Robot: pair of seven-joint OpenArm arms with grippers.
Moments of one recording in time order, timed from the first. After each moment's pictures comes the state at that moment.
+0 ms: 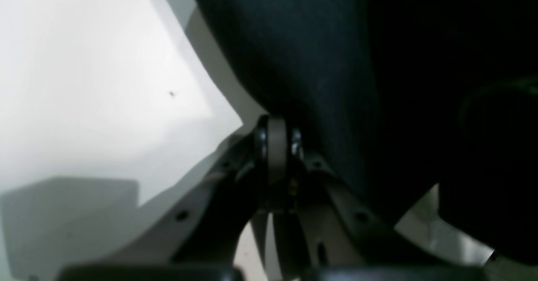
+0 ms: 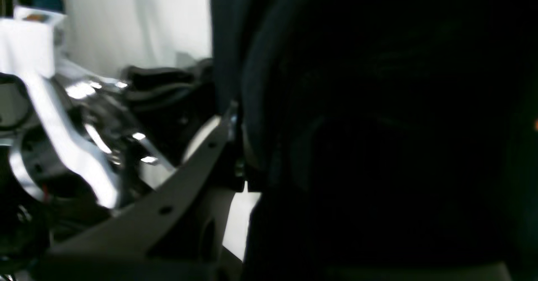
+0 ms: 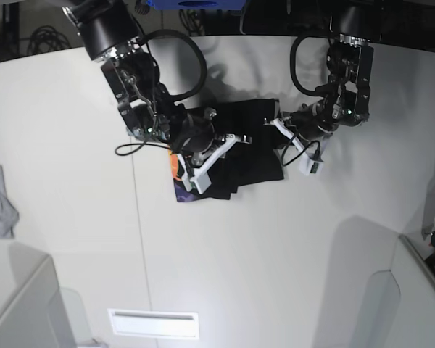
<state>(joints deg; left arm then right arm) 6.7 -14.8 2.8 85.3 -39.6 -11.6 49.1 3.3 3.5 -27.0 92.7 43.7 -16.4 -55.2</state>
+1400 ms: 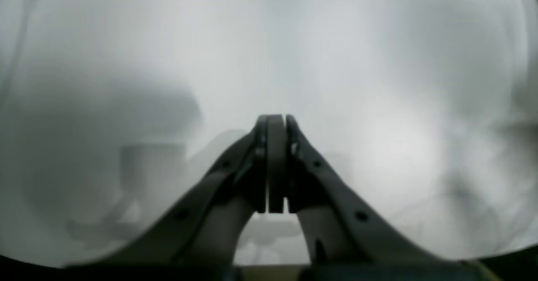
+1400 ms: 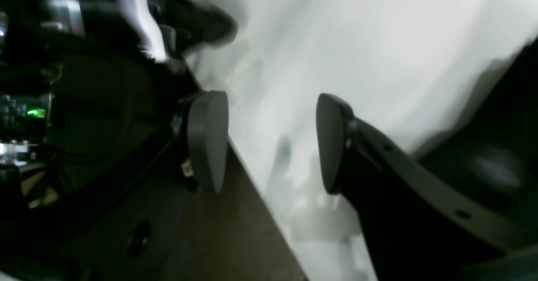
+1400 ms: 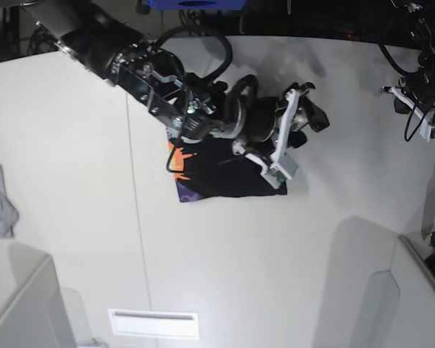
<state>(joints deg) 21.3 -21.9 -41.4 100.2 -36.9 -29.0 71.3 14.0 8.0 -49.4 109.7 47.1 -17.3 -54.8</state>
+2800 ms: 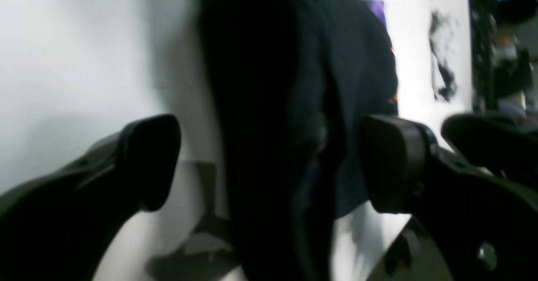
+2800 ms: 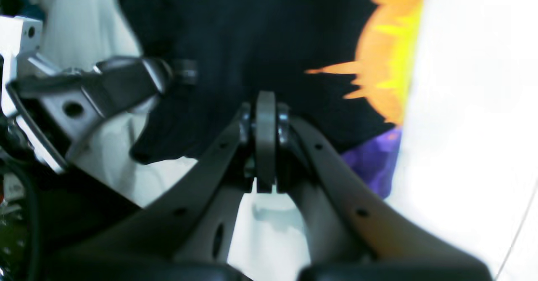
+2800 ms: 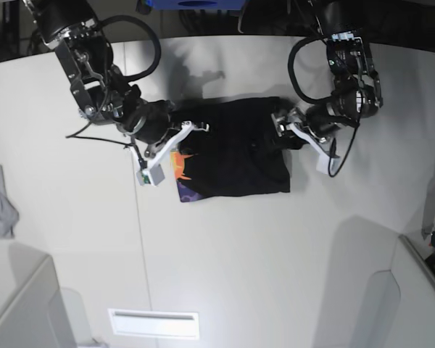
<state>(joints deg) 6.8 -3.1 -17.1 85.9 -51.9 -24.2 63.0 -2.9 19.0 -25.6 109.5 45.7 -18.7 -51.3</state>
